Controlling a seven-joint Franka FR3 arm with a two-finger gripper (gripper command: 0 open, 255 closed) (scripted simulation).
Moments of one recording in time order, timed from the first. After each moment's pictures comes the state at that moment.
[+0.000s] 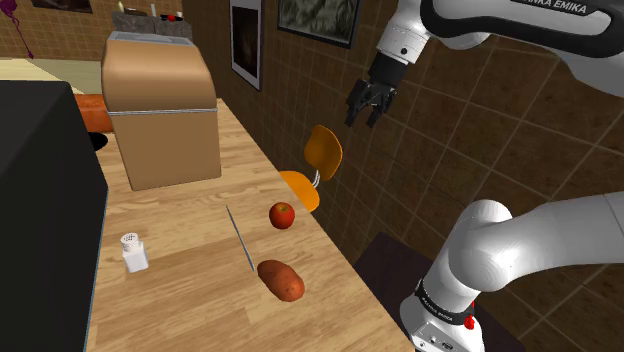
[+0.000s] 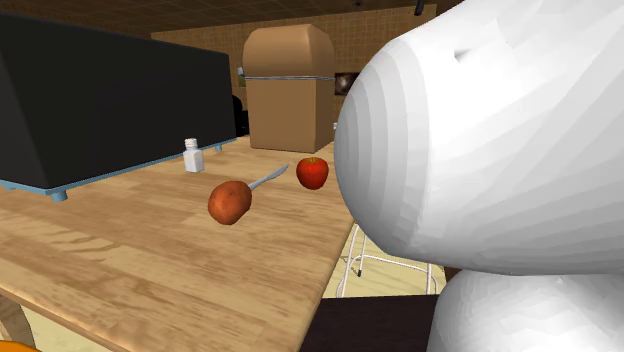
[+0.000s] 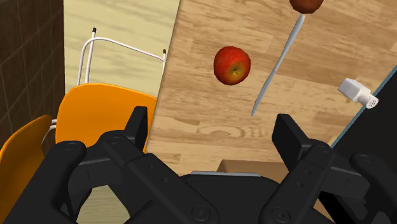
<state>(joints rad) -0.01 -0.79 -0.06 -2.29 0.12 1.68 0.14</state>
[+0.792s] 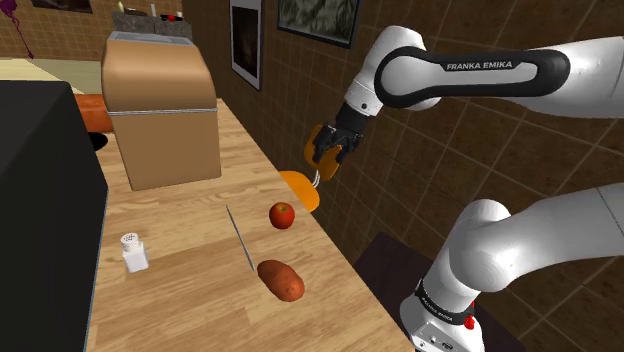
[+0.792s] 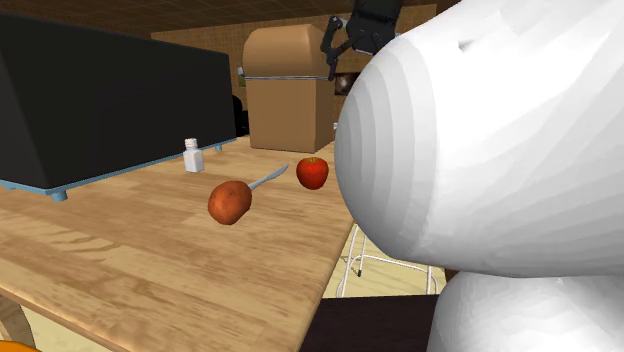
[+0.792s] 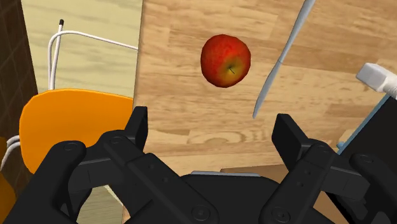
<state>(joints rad) 0.01 -0.73 -0.01 -2.58 0.22 2.10 0.18</state>
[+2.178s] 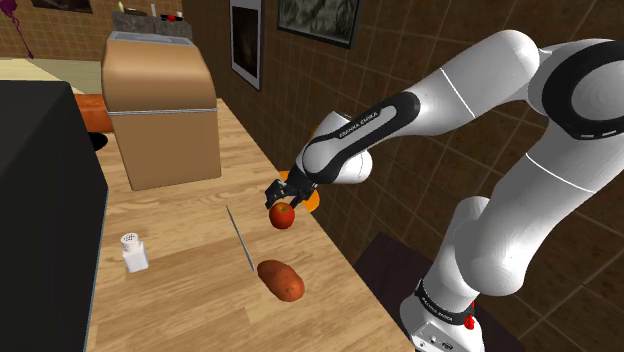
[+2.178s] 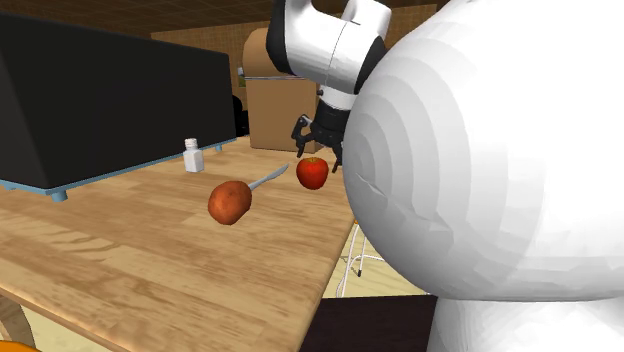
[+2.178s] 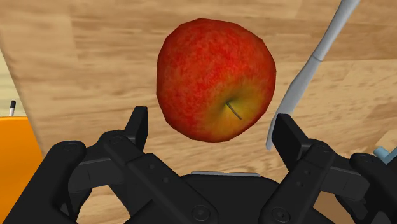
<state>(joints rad) 0.22 -0.18 0.00 -2.66 0.57 2.84 0.05</state>
